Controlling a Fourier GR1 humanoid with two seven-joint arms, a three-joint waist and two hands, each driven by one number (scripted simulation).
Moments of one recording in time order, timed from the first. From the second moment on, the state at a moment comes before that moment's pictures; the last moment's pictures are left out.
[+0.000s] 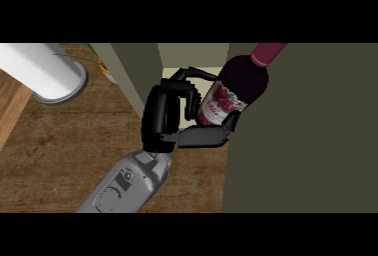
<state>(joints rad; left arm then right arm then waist) -0.56 0.00 -0.46 -1.52 0.18 0.63 0.01 -0.07 -0.07 0.00 -2.47 -0.16 0.18 0.65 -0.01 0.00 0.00</state>
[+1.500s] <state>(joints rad) -0.56 0.00 -0.39 -1.14 0.30 0.61 -0.37 -0.11 -0.07 -0.03 -2.46 -0.16 0.18 0.66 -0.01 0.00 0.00</state>
